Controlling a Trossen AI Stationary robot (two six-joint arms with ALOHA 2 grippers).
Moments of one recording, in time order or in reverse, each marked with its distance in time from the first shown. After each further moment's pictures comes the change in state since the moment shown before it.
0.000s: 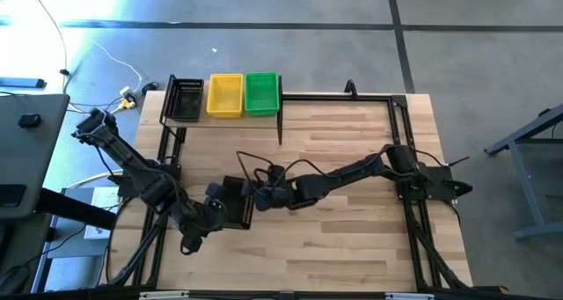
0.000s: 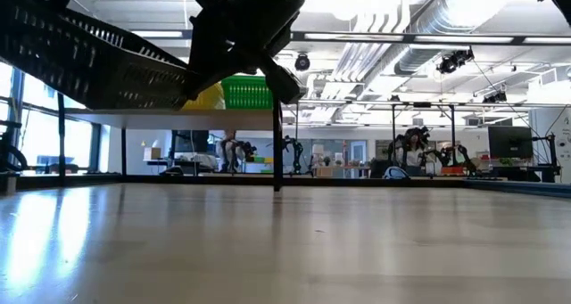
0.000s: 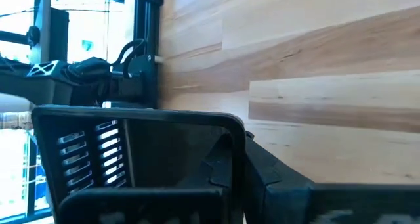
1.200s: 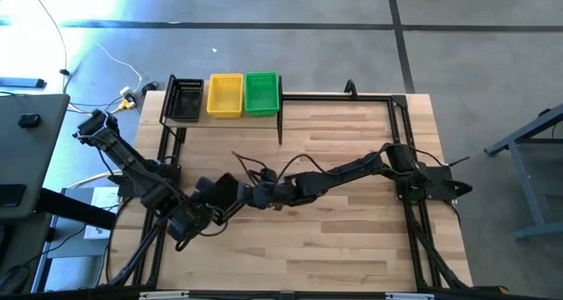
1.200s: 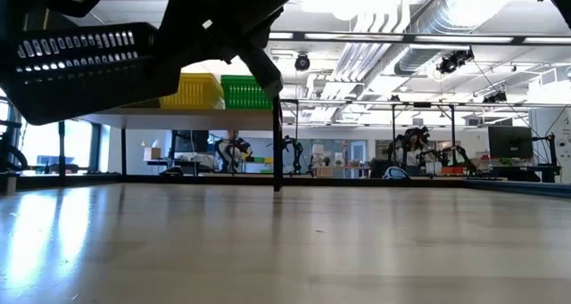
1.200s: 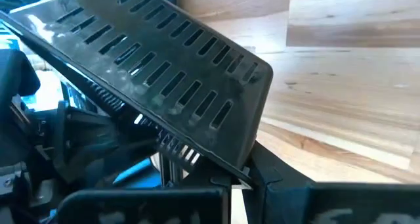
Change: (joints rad) left arm -0.021 0.026 0.000 -0.336 0.025 0.070; right arm -0.009 0.000 0.000 0.132 -0.288 -0.006
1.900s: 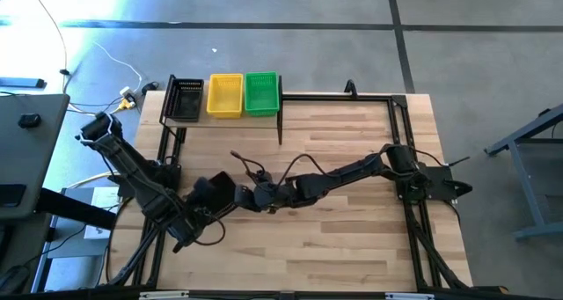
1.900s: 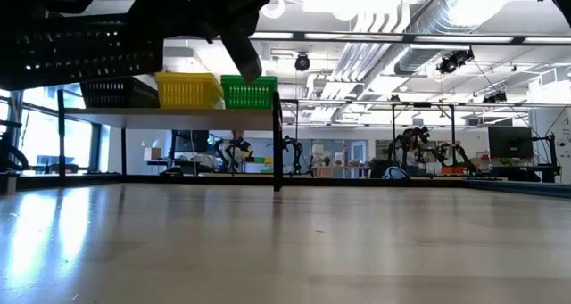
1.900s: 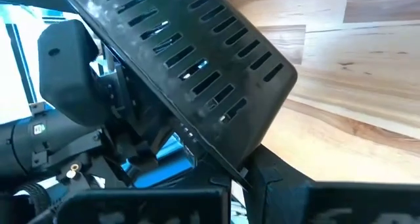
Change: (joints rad) left arm -0.063 0.067 0.001 -0.114 -0.110 0.030; right arm 0.015 0.000 0.000 0.137 -0.016 -0.024
